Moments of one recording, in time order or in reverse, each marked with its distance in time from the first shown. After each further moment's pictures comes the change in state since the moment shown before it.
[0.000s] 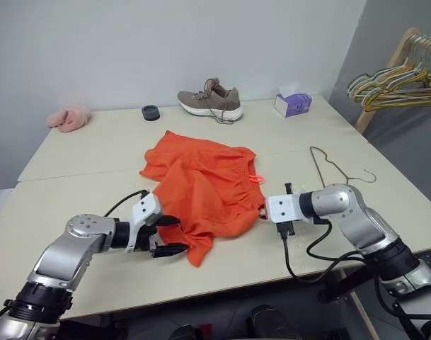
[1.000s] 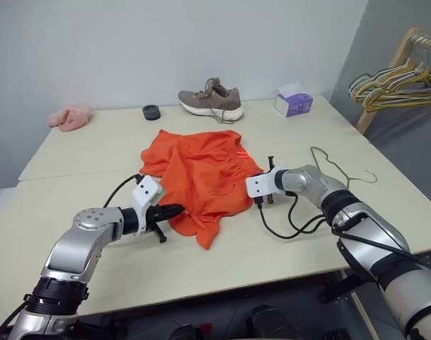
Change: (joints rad) left arm -0.078 -0.136 0.048 -0.010 0.023 0.047 0.274; right arm -0.536 0.331 0.133 1.219 -0.319 -0.556 -0.542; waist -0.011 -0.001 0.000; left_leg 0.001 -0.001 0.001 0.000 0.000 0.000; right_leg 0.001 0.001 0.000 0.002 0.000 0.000
